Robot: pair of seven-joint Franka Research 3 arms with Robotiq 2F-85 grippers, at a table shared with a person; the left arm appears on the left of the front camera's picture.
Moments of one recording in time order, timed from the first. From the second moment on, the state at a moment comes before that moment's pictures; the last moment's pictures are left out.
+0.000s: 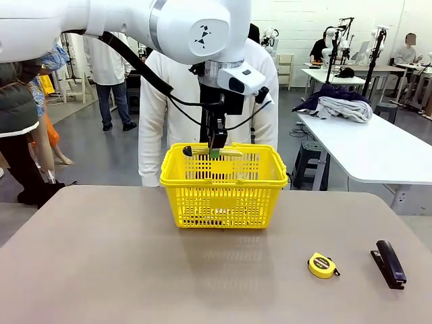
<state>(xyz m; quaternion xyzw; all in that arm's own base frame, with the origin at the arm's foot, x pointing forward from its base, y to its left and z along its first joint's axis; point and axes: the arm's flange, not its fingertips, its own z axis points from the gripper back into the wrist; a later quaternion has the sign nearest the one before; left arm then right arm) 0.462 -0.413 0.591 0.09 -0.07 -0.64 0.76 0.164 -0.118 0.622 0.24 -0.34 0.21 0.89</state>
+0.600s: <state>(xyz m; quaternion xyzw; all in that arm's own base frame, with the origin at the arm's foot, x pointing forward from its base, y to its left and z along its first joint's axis) 0.502 -0.405 0.554 0.08 -0.06 -0.64 0.76 0.163 -0.118 0.622 0.24 -0.34 0.21 0.89</state>
